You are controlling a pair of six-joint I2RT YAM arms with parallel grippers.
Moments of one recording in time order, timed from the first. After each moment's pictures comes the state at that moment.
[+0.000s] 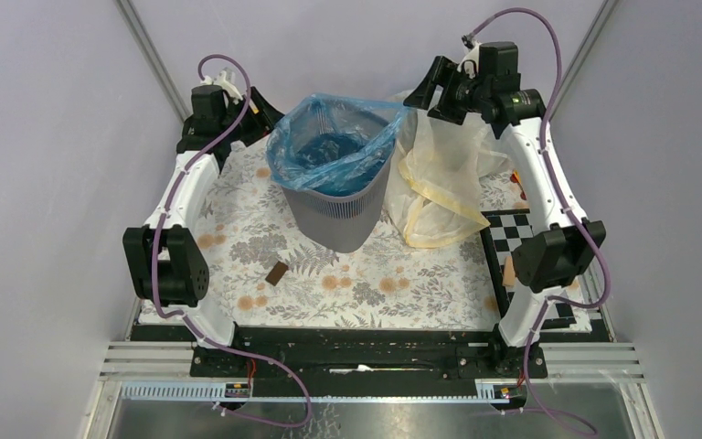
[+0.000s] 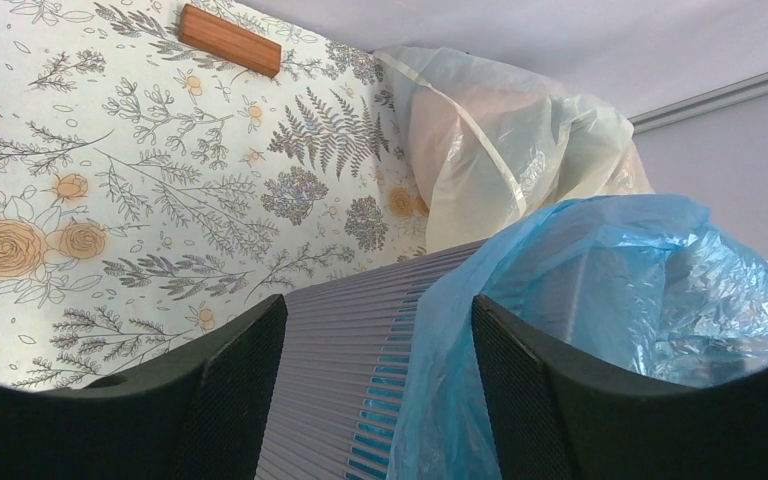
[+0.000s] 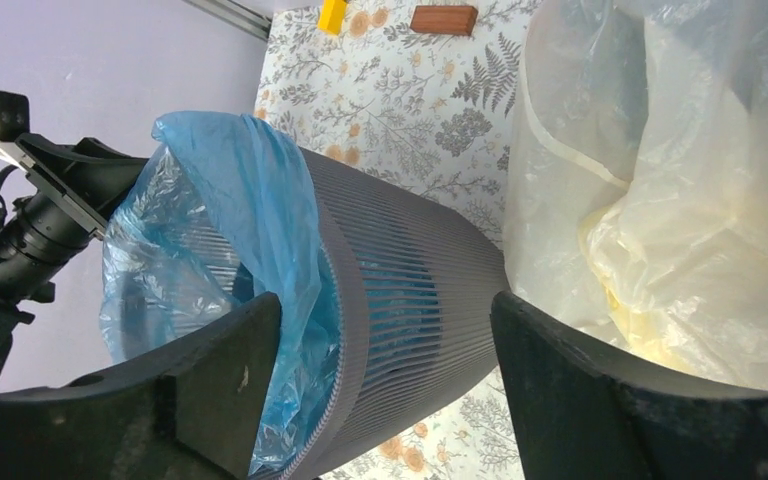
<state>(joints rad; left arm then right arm) -0.01 1.68 1.52 -0.25 0.43 -0.59 0.21 1.84 2.05 -0.72 -0.45 0.54</state>
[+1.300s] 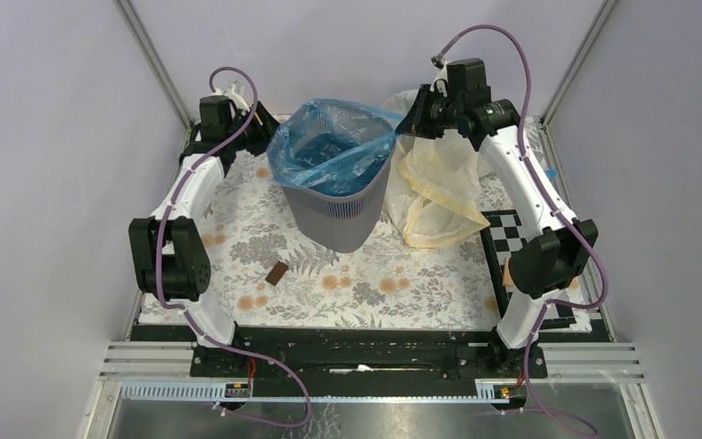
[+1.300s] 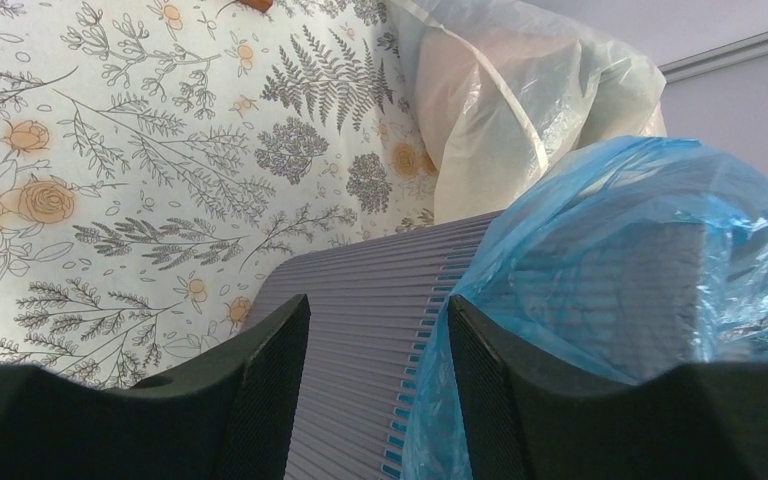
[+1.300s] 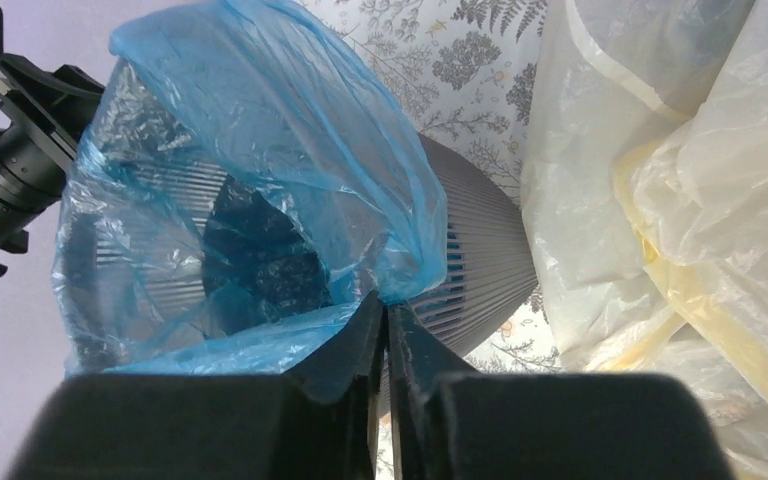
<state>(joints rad) -0.01 1.72 1.46 -0.22 0.51 -0.60 0.33 1.80 1.96 -0.75 -0.34 0.51</state>
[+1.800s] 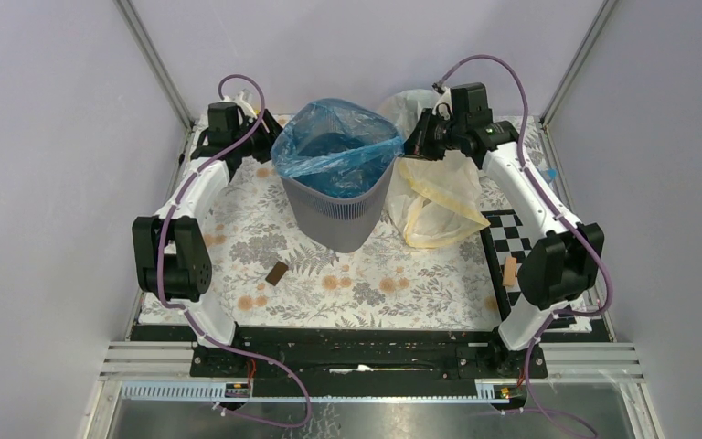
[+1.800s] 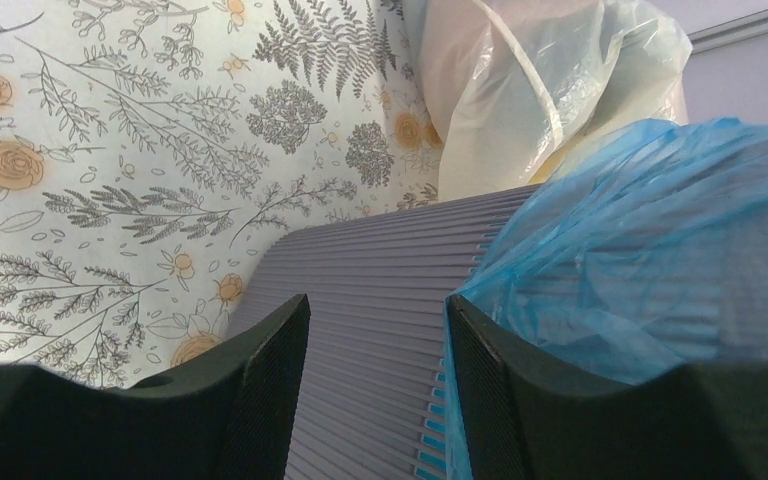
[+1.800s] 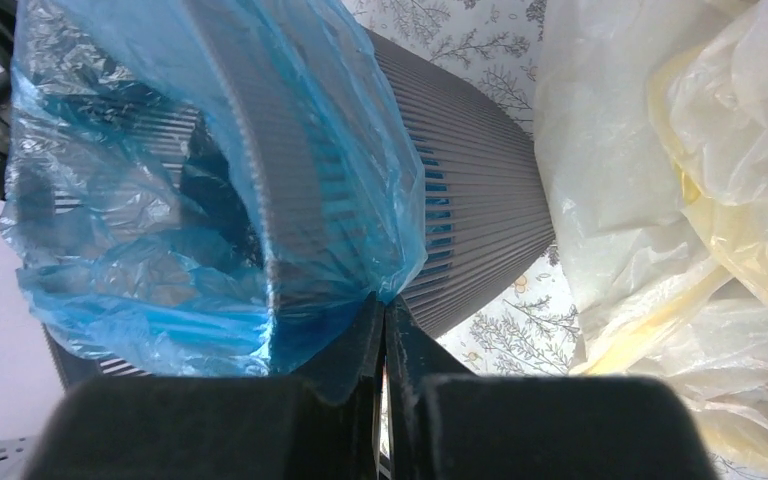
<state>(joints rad) -0.04 1.72 1.41 -0.21 0.51 -0.60 0.30 1.72 1.68 -0.63 -0.47 0.54</state>
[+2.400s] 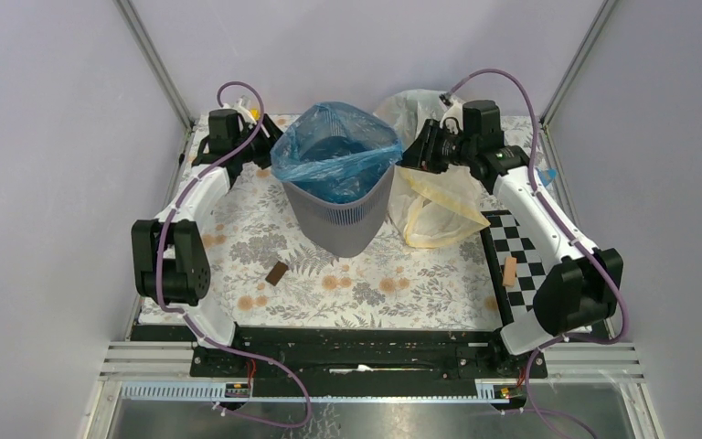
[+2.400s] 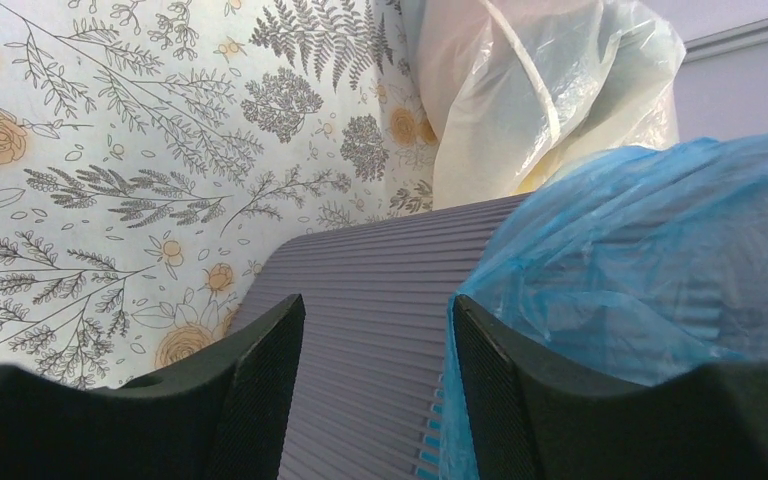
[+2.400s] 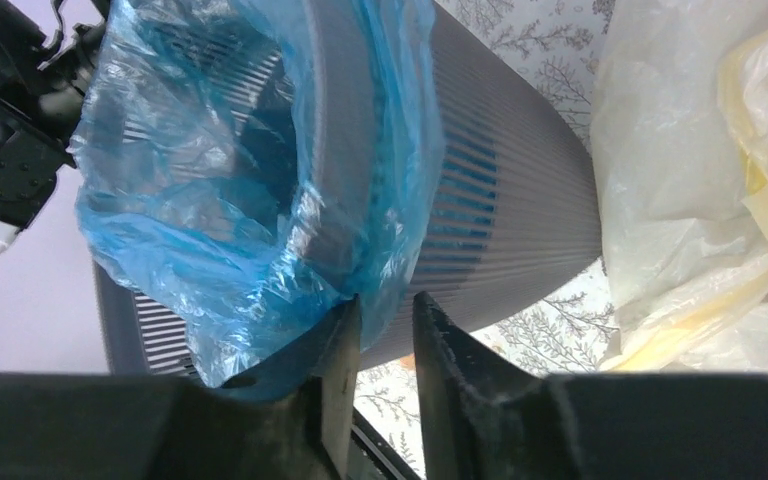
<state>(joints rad) -0.05 1.70 1.33 -0.15 0.51 -0.65 0.29 1.54 1.43 -0.43 -0.57 0.56</state>
